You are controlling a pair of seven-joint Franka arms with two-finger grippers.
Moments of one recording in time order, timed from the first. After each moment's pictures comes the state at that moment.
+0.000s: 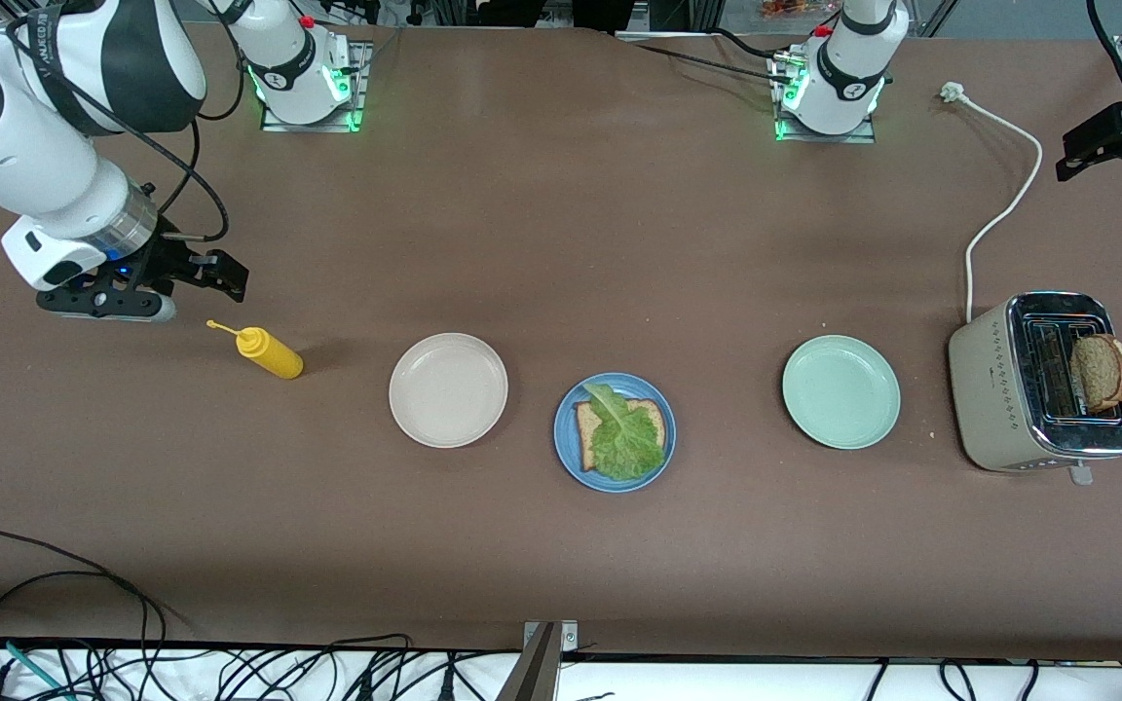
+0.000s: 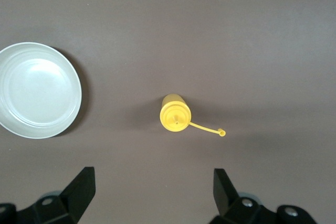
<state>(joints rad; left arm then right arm) 0.03 -0.08 0.04 -1.57 0.06 1.37 0.07 0.07 0.01 0.08 -1.95 -0.03 1.98 0.22</state>
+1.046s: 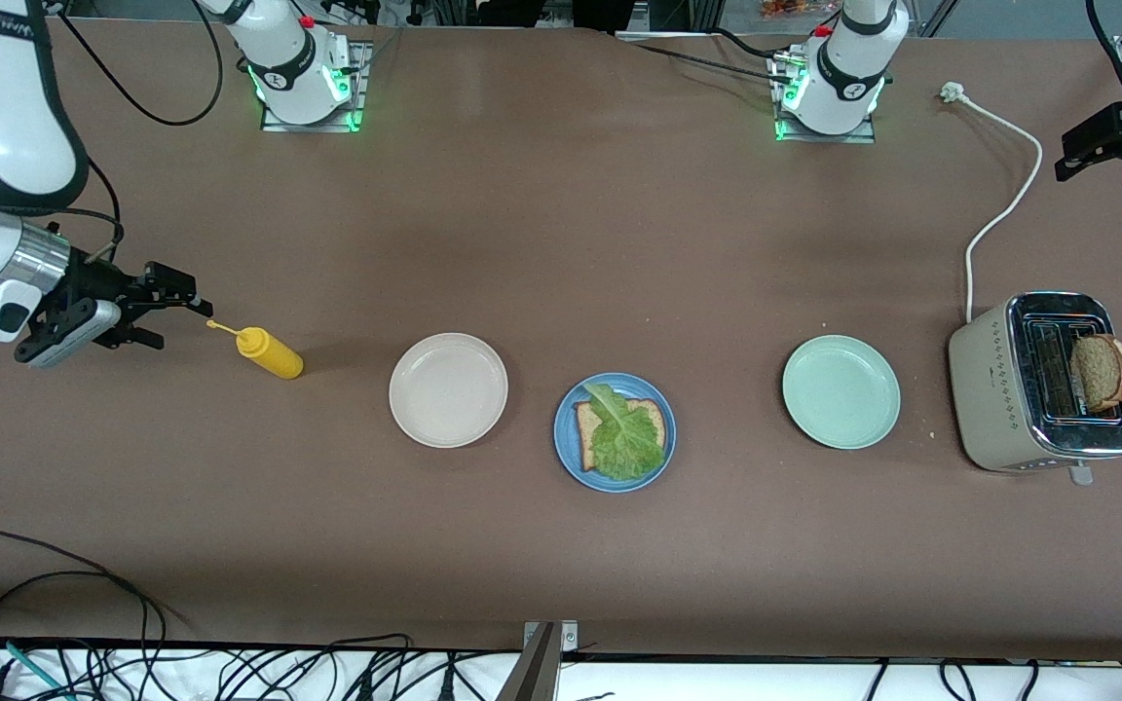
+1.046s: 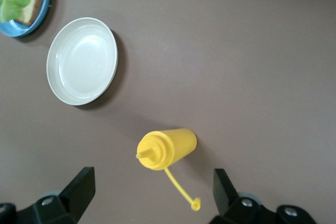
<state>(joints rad) 0.03 -0.08 0.04 -1.57 0.06 1.37 0.08 0.07 0.14 -0.20 -2.02 0.50 2.10 -0.84</state>
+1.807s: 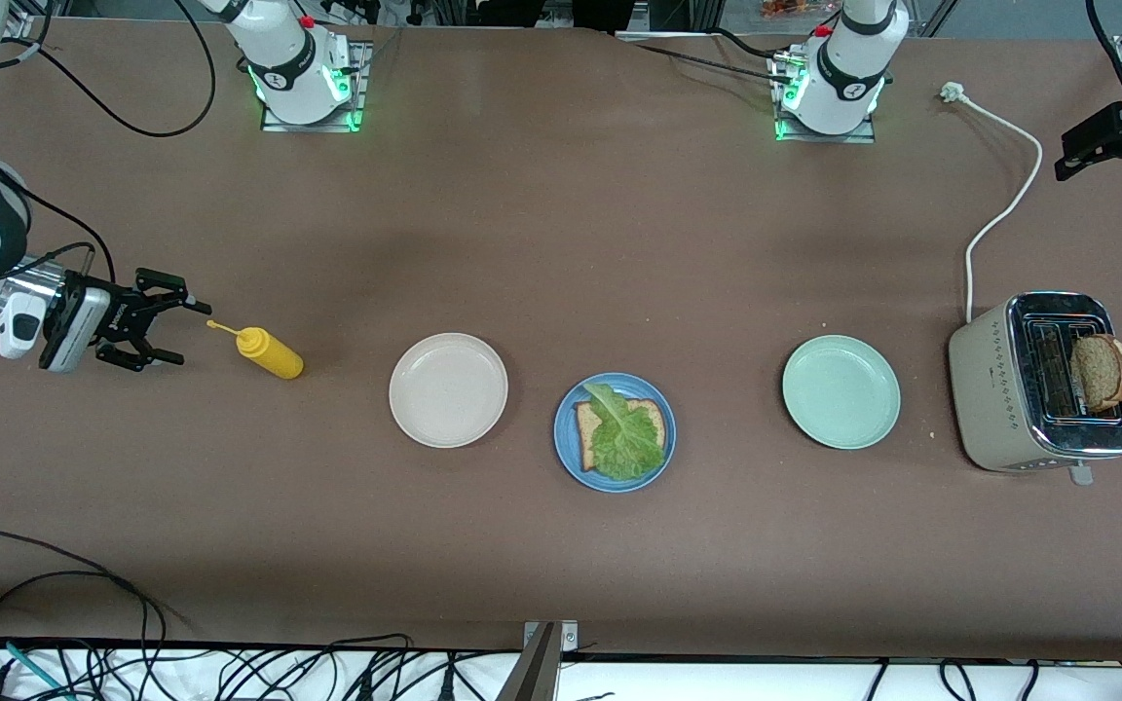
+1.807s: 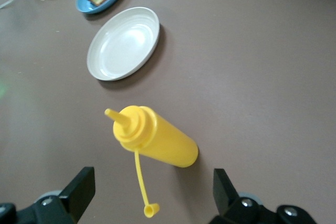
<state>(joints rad) 0.03 -0.08 0.04 -1.57 0.06 1.37 0.08 -0.04 0.32 -0.27 -2.01 0.84 1.95 -1.58</state>
